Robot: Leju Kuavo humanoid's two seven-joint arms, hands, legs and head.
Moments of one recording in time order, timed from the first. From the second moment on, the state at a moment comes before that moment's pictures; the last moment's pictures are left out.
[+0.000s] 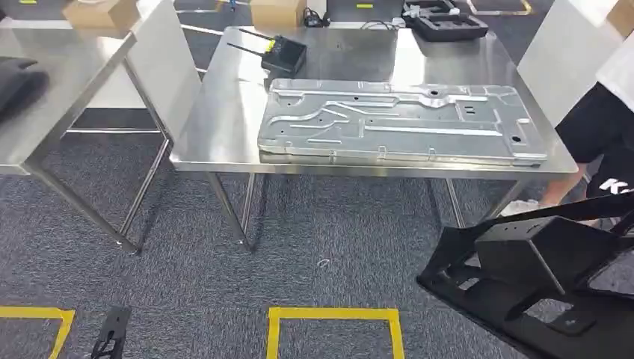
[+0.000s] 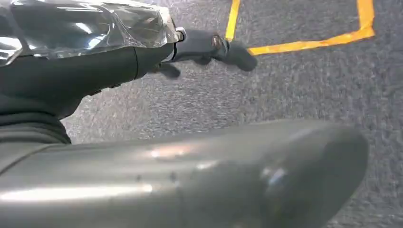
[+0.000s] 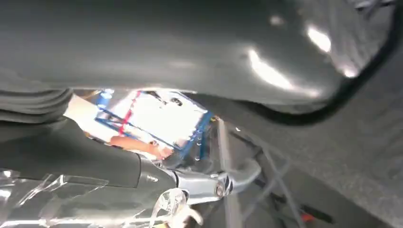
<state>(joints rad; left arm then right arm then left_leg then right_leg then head) -0.10 0.05 0.28 -0.17 -0.77 0.23 0.01 -0.38 -0.44 -0.21 -2.15 0.28 -0.14 0.03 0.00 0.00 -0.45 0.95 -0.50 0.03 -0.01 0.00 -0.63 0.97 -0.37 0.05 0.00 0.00</state>
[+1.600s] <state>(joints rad) -0.09 0.06 0.29 -0.17 -0.77 0.23 0.03 -0.38 -0.43 -0.21 -2.15 0.28 -0.14 0.02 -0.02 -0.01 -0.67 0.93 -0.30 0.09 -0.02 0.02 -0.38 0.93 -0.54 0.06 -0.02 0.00</state>
